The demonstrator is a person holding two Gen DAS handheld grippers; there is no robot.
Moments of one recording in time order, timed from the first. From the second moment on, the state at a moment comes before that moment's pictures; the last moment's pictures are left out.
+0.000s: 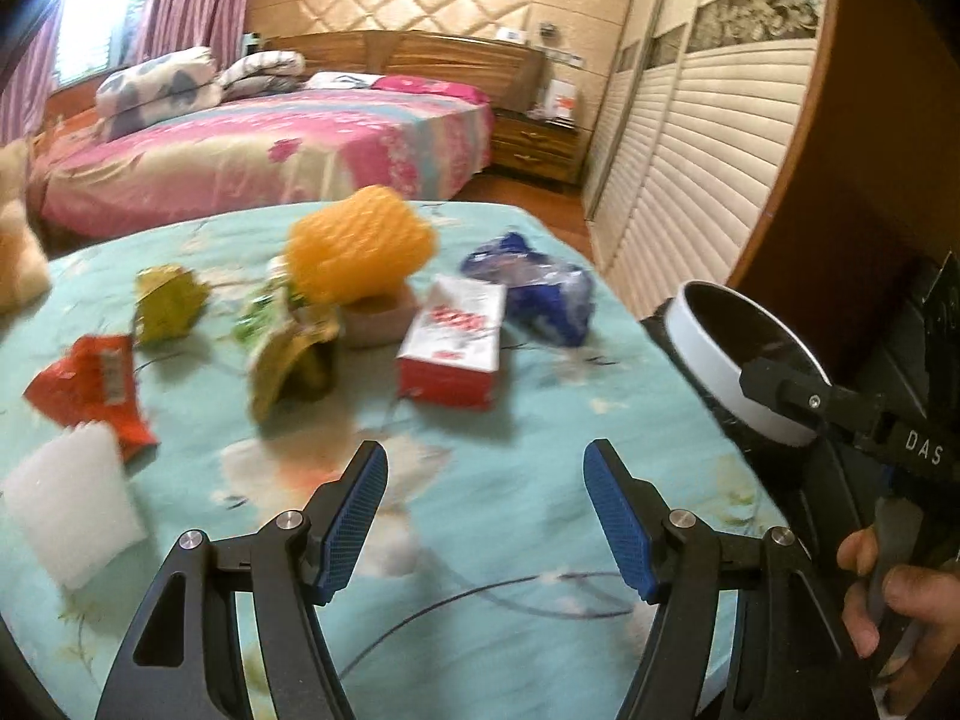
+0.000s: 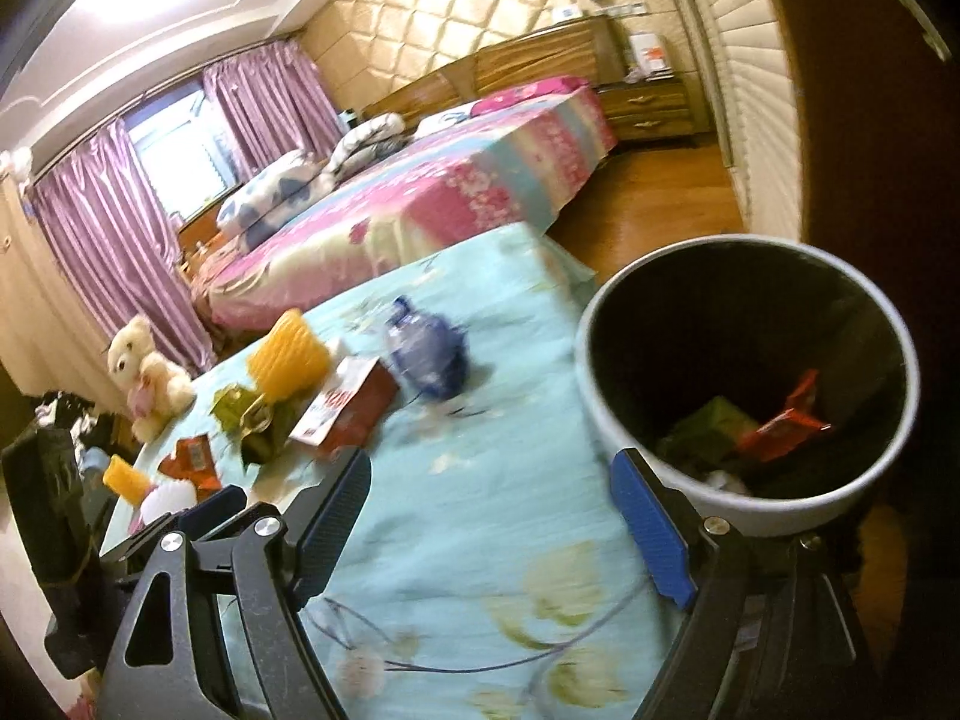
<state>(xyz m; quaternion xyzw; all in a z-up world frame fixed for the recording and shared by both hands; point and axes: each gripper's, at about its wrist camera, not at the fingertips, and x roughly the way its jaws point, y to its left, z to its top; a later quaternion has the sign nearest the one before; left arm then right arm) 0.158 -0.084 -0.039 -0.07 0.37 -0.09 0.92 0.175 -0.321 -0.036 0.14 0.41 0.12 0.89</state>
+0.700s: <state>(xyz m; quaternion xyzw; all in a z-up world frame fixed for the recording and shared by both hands) 0.207 -0.038 -0.049 -0.08 0.39 -0.01 0.92 0.224 -0.270 -0.062 0.10 0.42 0.15 0.89</state>
